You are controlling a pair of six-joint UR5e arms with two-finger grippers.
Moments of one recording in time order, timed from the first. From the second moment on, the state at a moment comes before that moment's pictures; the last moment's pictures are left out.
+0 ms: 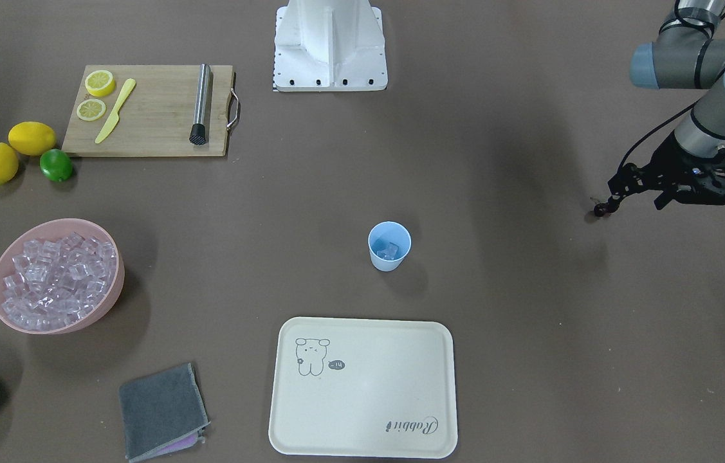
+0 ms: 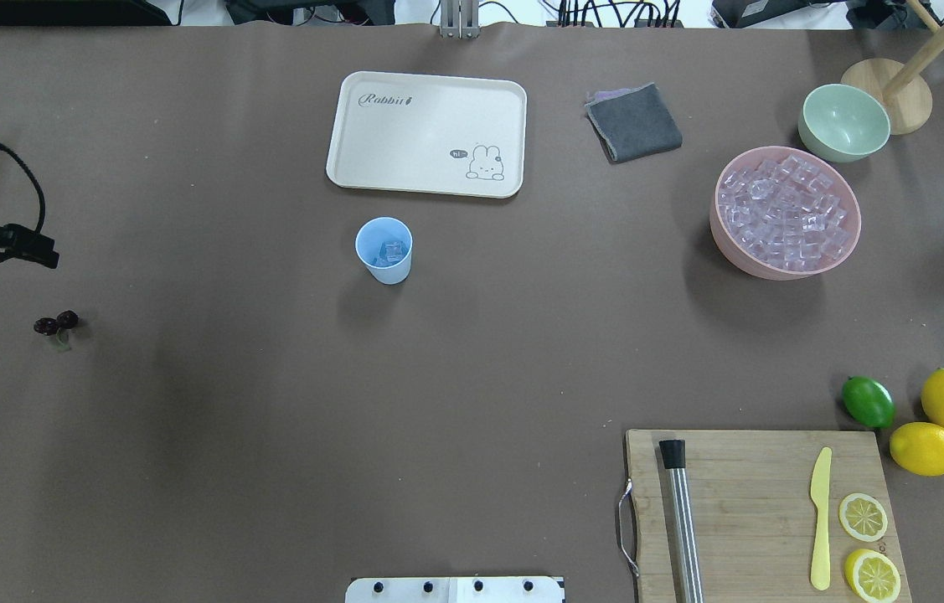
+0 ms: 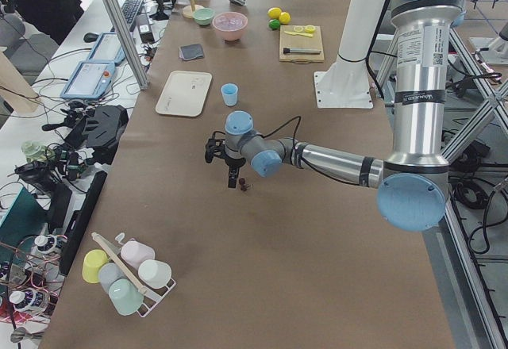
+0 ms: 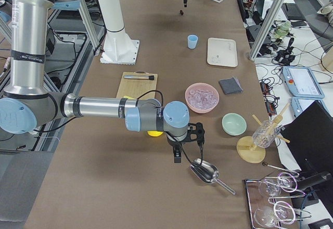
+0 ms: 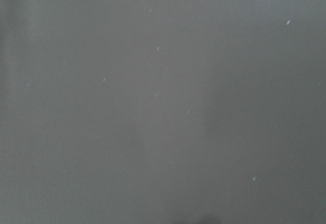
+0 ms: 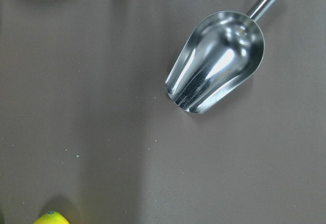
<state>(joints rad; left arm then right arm) -0.96 -1.53 -1.70 -2.18 -2.11 -0.87 1.60 -1.71 1.72 -1.52 2.37 -0.06</state>
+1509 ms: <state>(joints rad) -0.84 -1.53 -1.61 -2.31 -2.01 -1.02 1.60 -1.71 1.71 -1.52 2.37 -0.06</state>
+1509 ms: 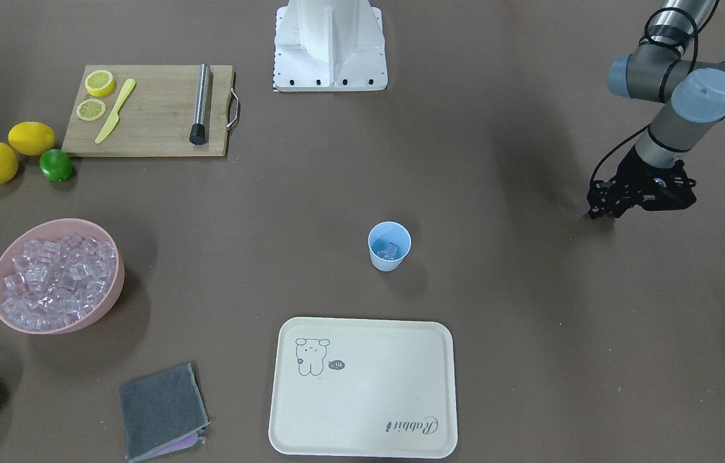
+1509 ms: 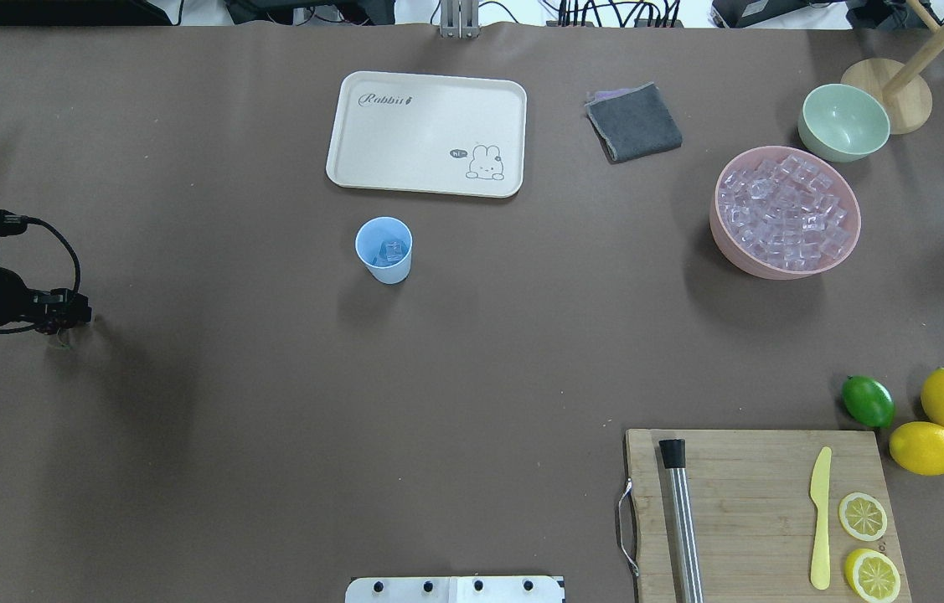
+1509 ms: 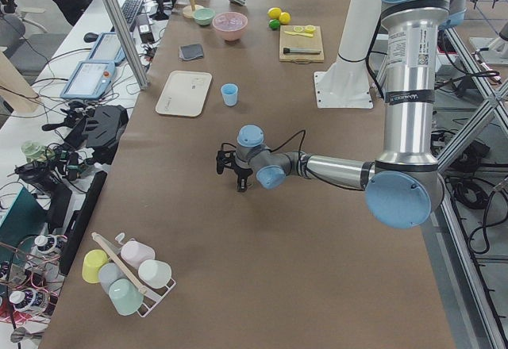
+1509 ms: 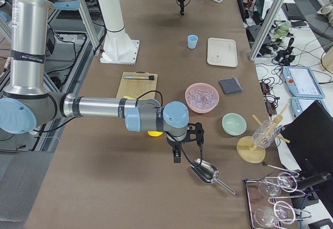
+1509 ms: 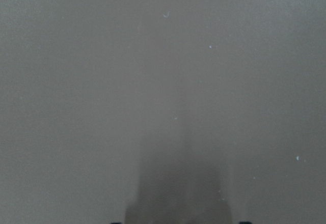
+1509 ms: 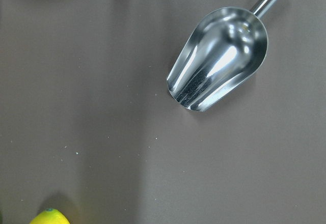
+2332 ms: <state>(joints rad) -0.86 -1.81 -1.69 -1.91 -2.01 -1.03 1.60 -1.71 1.72 -1.52 2.37 -0.06</state>
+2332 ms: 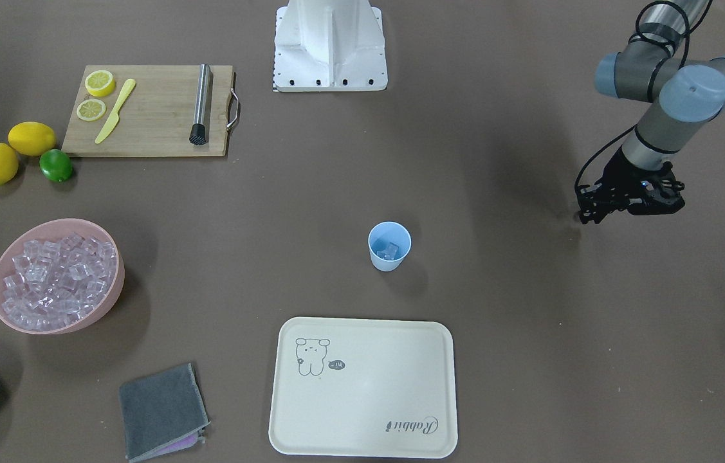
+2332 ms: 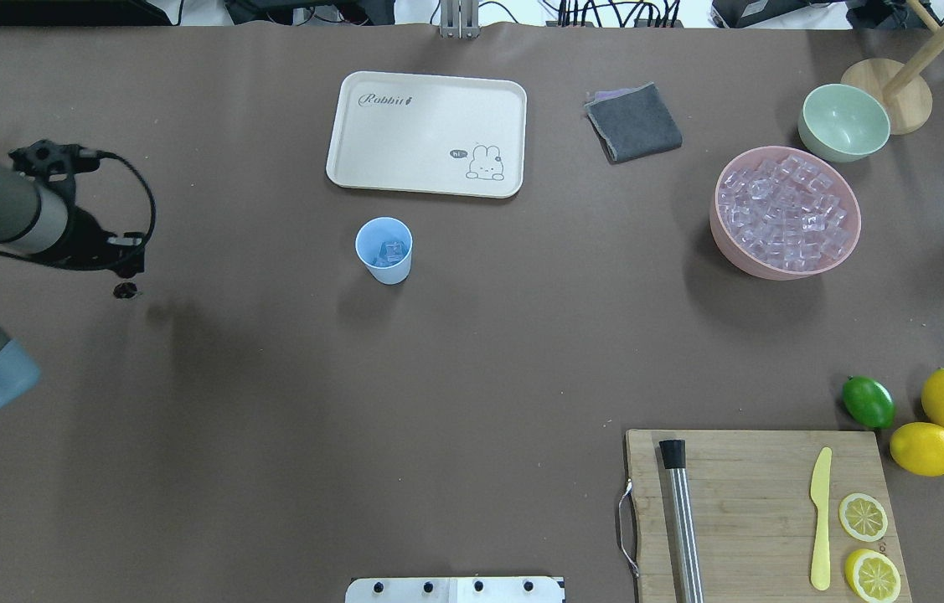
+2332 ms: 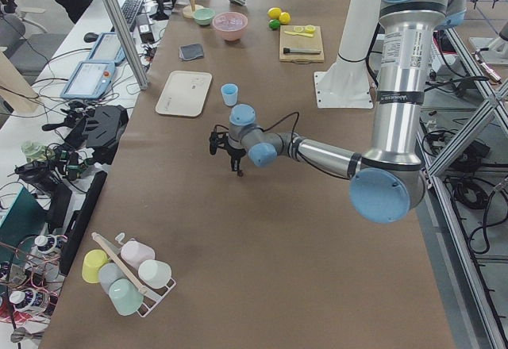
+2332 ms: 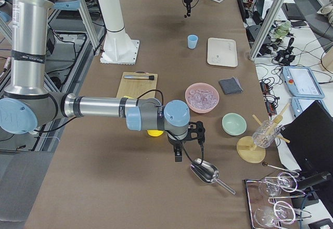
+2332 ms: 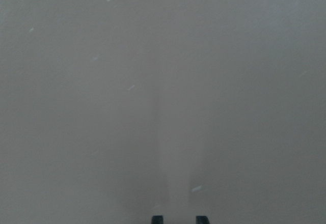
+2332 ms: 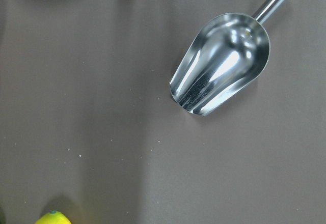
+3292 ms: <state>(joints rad) -0.74 -2.43 -1.48 -1.66 -1.87 -1.51 1.60 -1.72 1.72 -1.52 2.38 -0.06</state>
